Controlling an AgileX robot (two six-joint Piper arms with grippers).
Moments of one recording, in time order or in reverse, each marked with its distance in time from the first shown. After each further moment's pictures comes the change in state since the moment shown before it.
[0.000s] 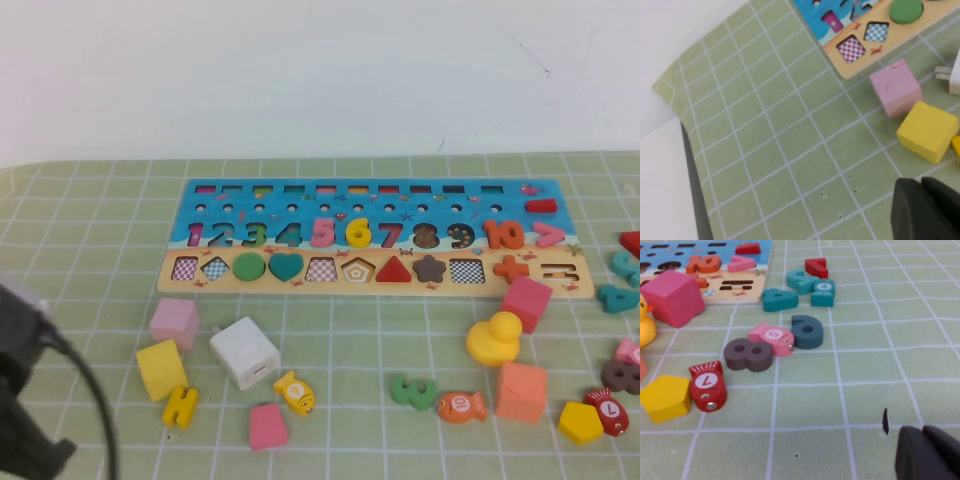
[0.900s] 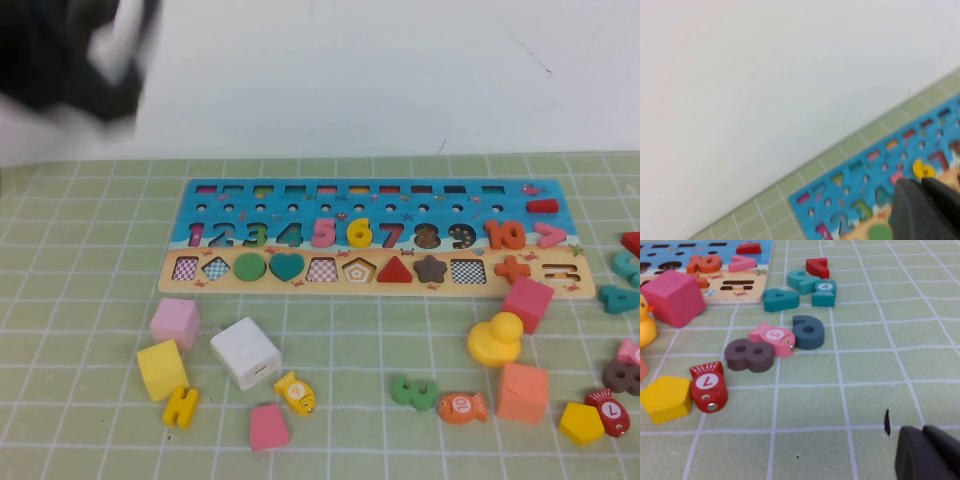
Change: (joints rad) right arm 0.000 0.000 0.000 0.000 0.000 0.000; left arm 0.000 0.315 -0.719 -0.253 0.006 0.239
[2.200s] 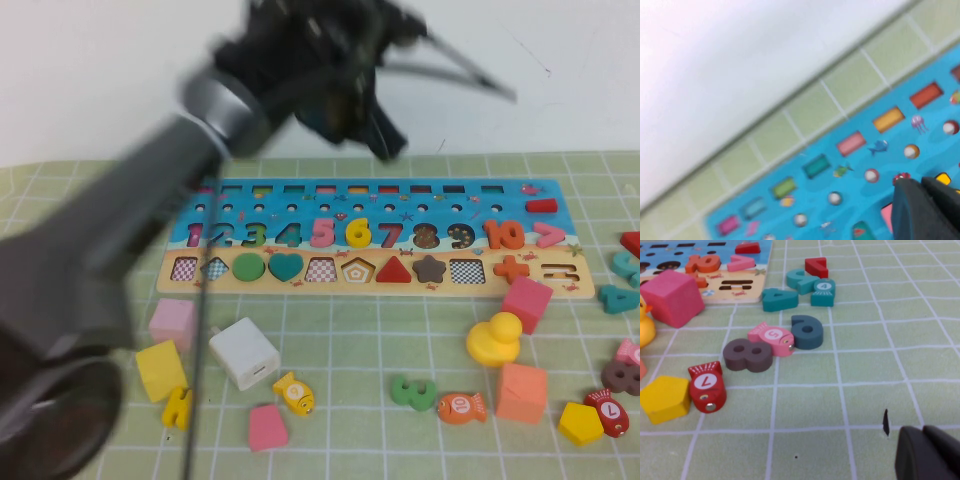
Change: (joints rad) right arm 0.000 0.000 0.000 0.002 0.000 0.000; left arm 0.000 1.082 -0.890 -0.020 0.330 0.004
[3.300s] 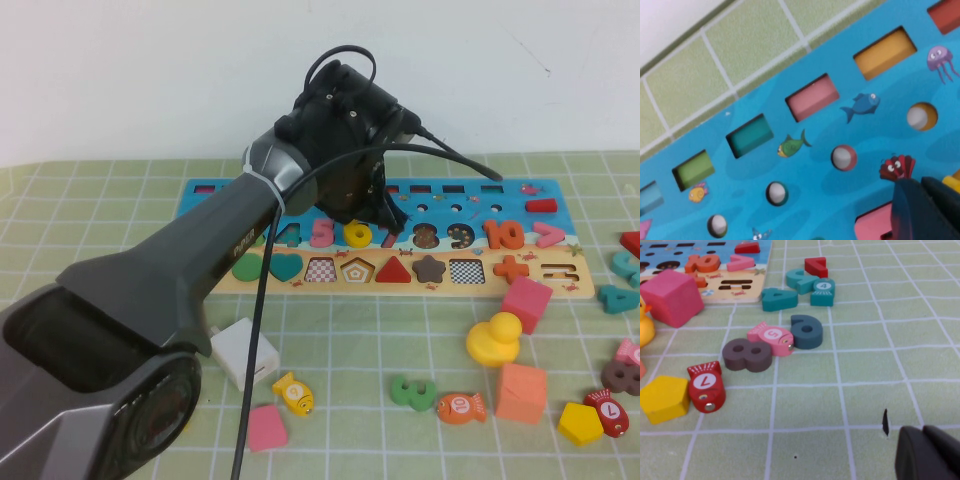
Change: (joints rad) right arm 0.000 0.000 0.000 0.000 0.000 0.000; left arm 0.002 0.188 0.000 -0.003 0.020 -0.078
